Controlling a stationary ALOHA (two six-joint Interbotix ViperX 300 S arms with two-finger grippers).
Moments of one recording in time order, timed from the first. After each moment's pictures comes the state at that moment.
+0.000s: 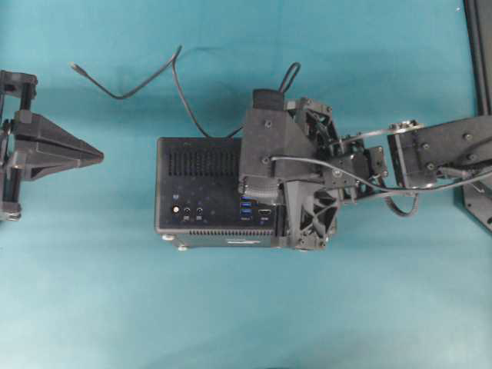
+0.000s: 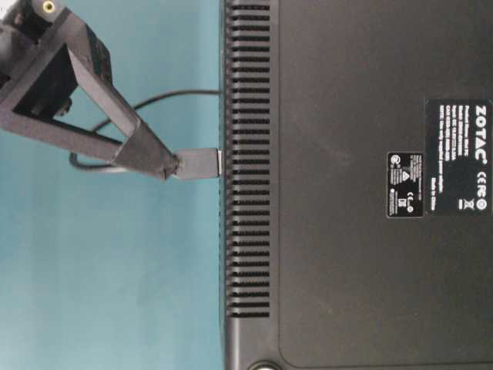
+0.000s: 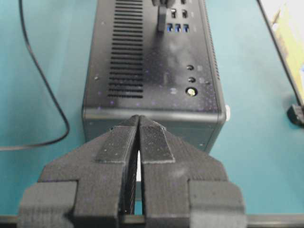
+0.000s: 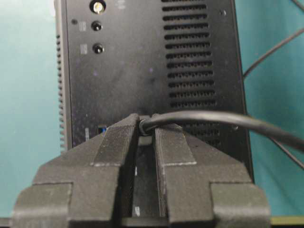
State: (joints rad) left arm -0.06 -0.85 0.96 0.01 0.17 -0.06; right arm 0.19 -0.11 0.23 -0.24 0.81 0.37
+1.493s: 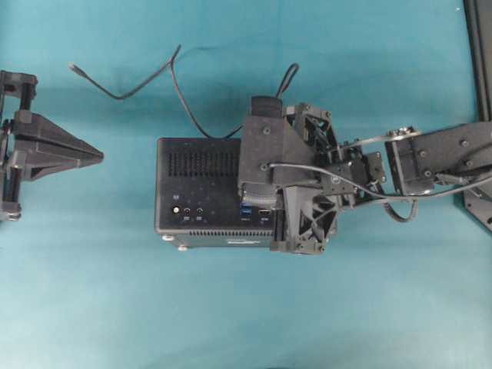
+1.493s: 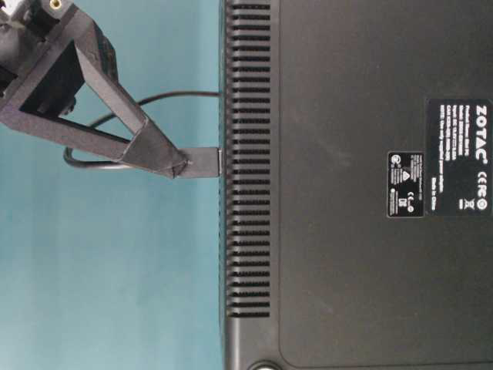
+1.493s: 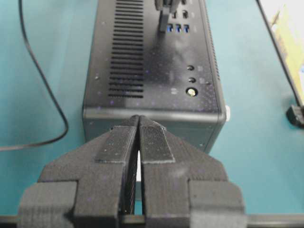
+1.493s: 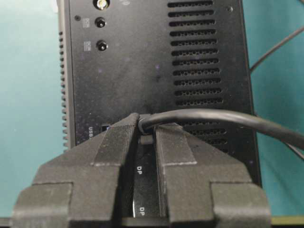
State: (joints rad) left arm -0.06 -0.86 0.96 0.01 0.17 -0.07; right arm 0.20 -0.10 0.23 -0.25 0.82 0.39
